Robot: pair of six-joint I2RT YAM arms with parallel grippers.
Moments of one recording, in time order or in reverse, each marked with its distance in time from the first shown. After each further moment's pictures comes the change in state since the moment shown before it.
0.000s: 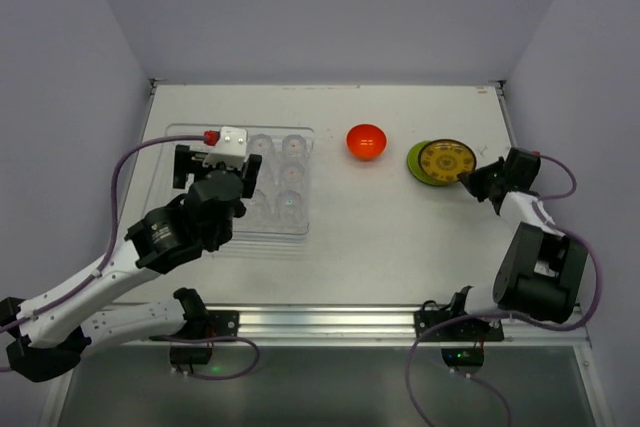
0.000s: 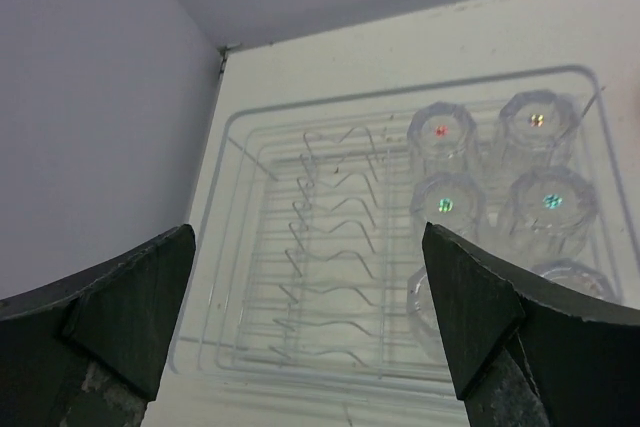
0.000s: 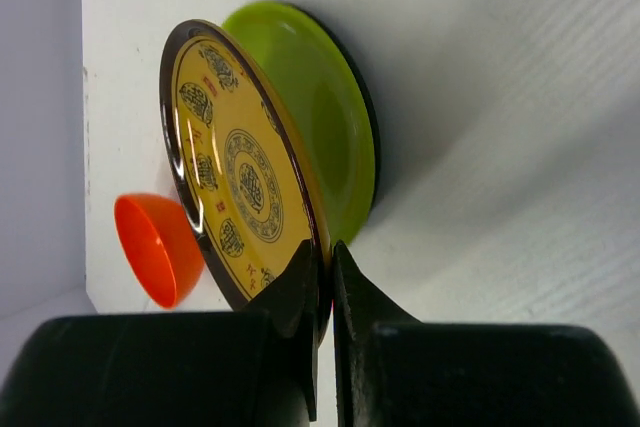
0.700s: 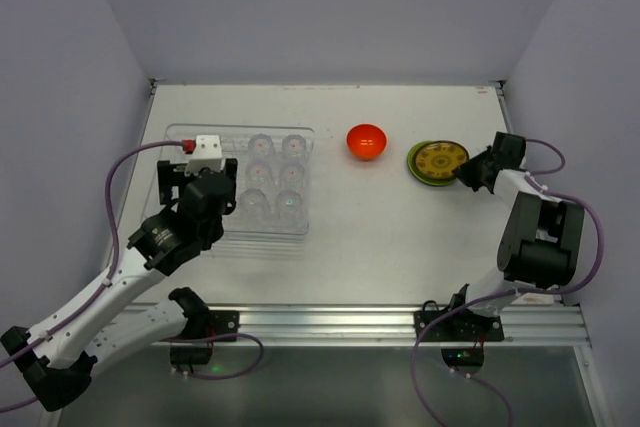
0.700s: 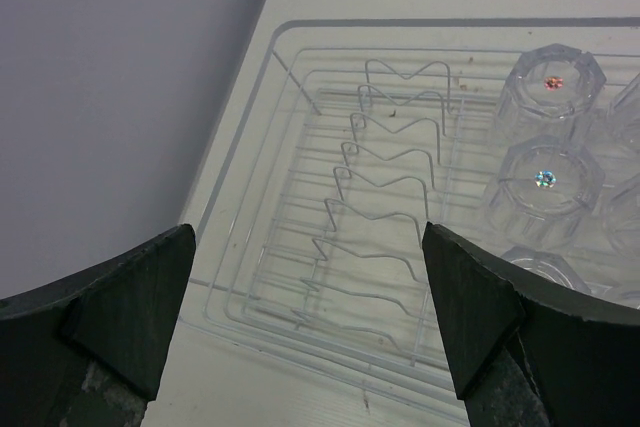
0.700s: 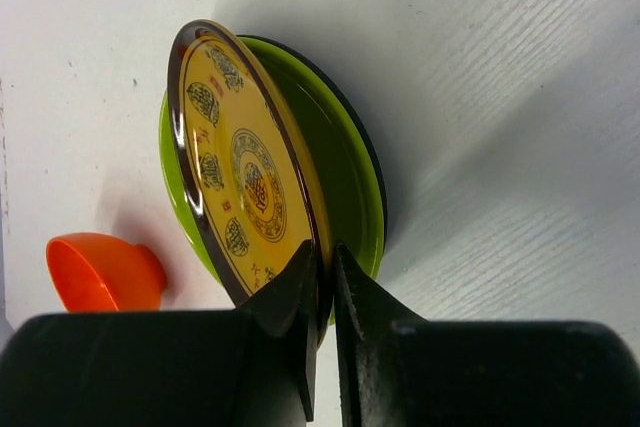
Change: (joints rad) left arm 0.262 -0.096 -0.220 -0.022 0.074 -0.139; right arm 0.082 0.238 0.195 -0.054 0.115 -0.065
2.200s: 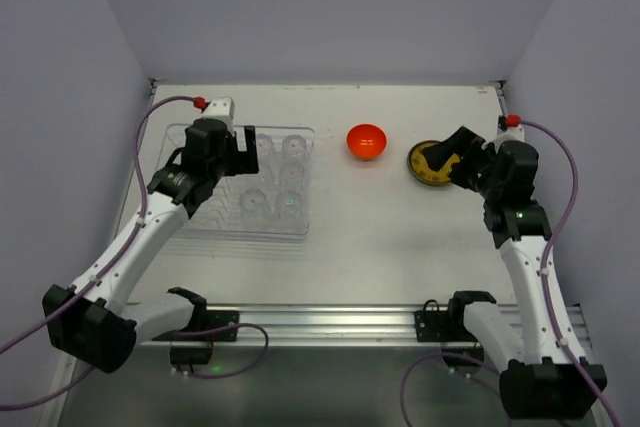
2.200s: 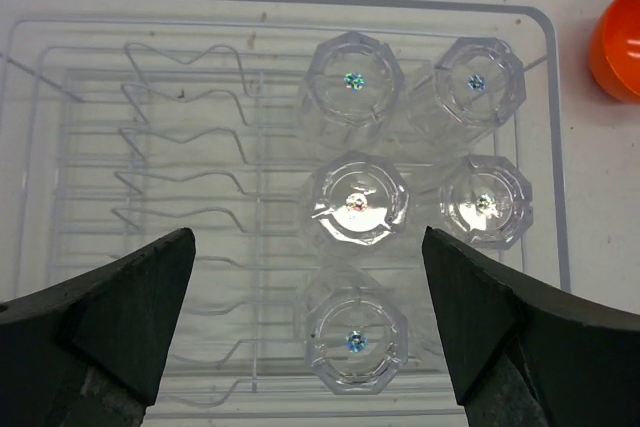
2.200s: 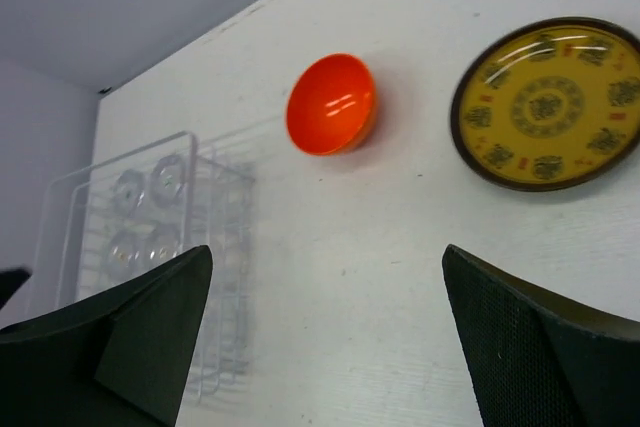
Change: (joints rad) left arm 0.343 0.293 0.147 0.104 0.734 -0.104; right arm 0.257 -0.671 0.012 -0.263 -0.037 -0.254
